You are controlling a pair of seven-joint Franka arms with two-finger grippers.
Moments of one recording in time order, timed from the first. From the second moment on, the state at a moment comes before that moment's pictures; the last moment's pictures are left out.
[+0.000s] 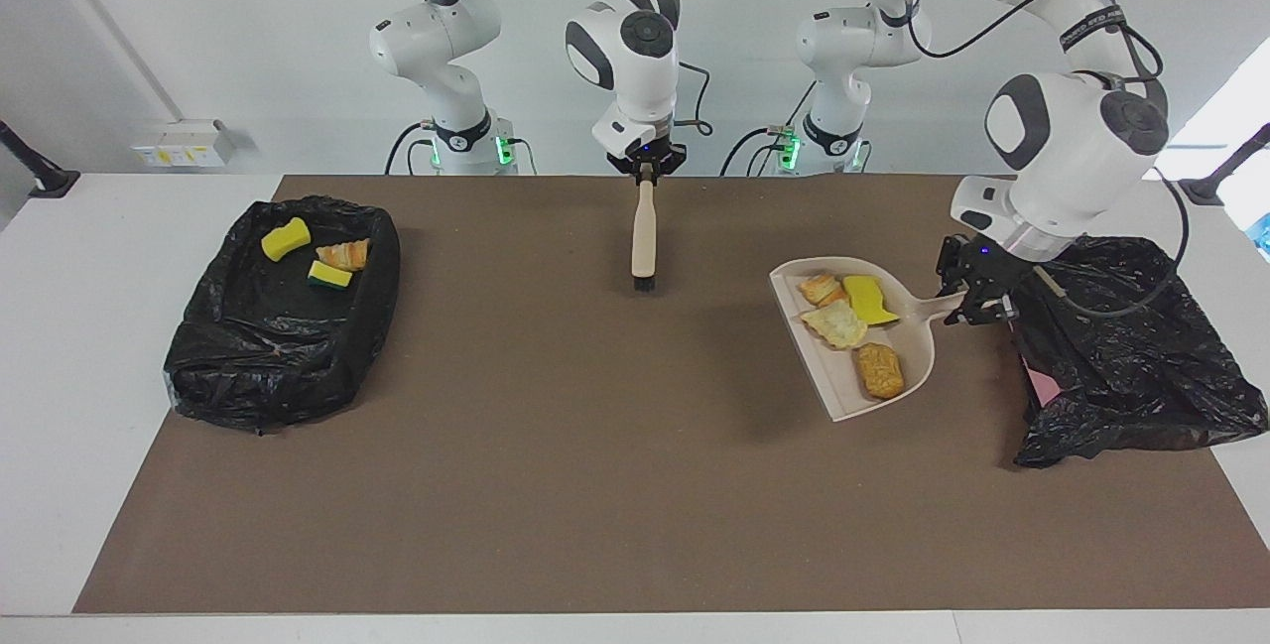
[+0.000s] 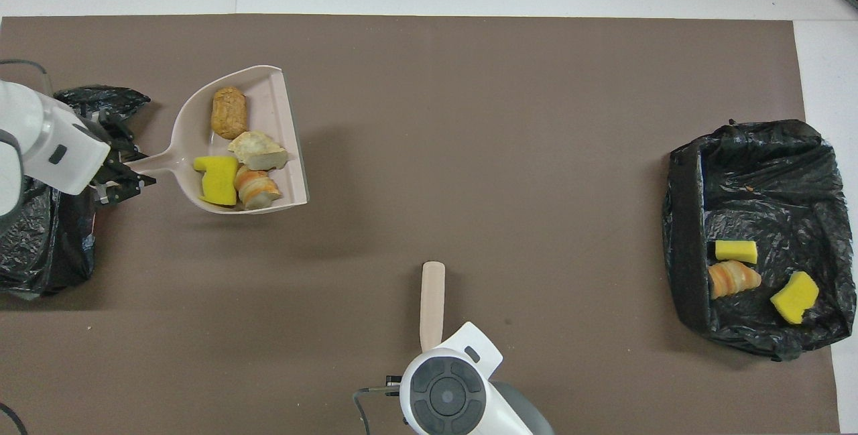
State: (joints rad) left arm 0.05 0.12 -0.04 -1.80 -0.11 1.90 1.45; right arm 0.67 -0.05 0.22 -2.31 0.22 2.15 0.81
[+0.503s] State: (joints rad) left arm 0.31 0.13 -0.03 -1.70 -0.10 1.84 1.78; right arm 0.72 -0.02 0.22 -2.32 0.16 2.16 0.82
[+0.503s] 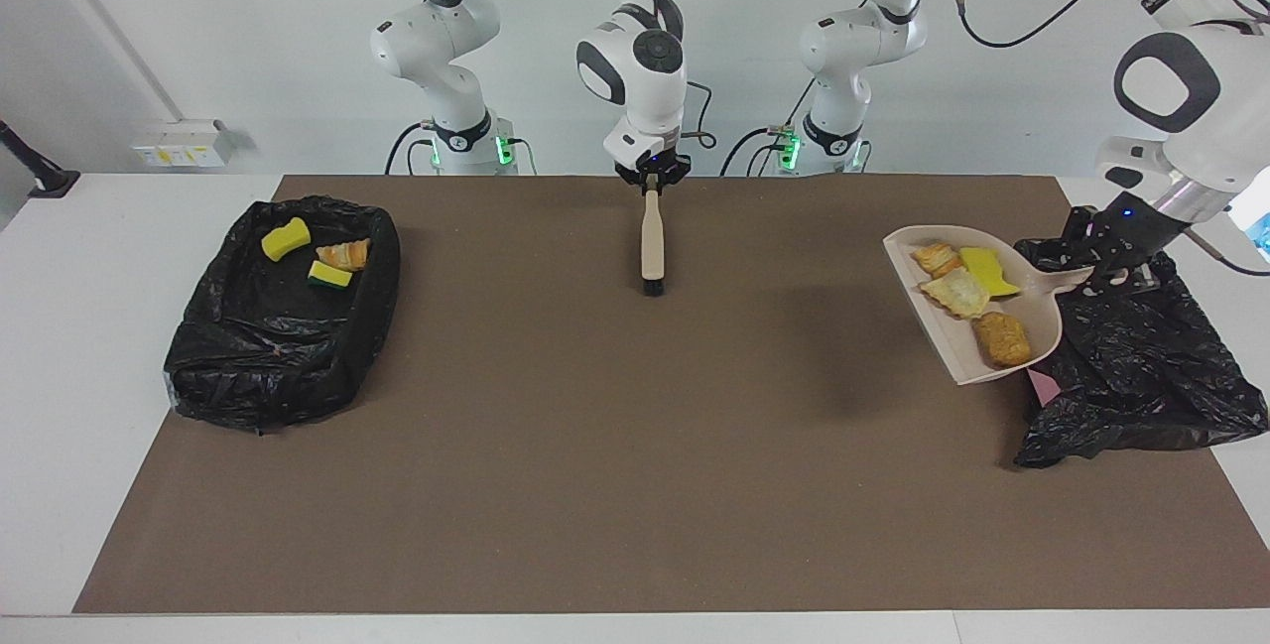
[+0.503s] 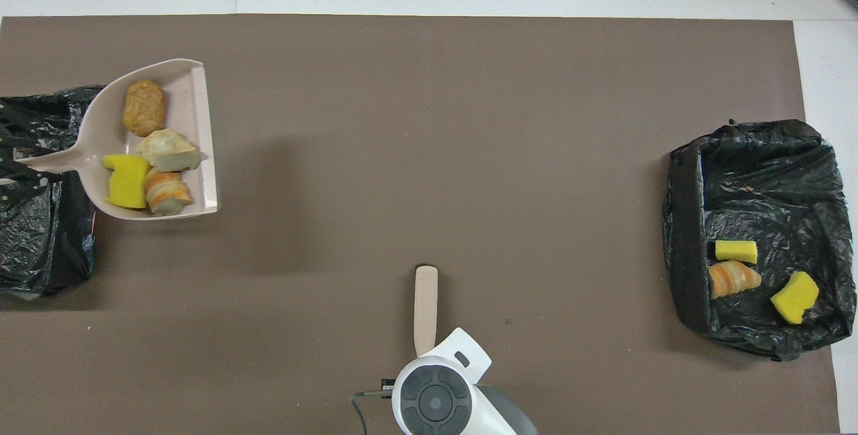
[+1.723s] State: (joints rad) left arm 0.49 0.24 -0.02 -1.64 0.46 2.26 1.94; right arm 0.63 0.02 0.20 -2.17 0.12 2.16 0.85
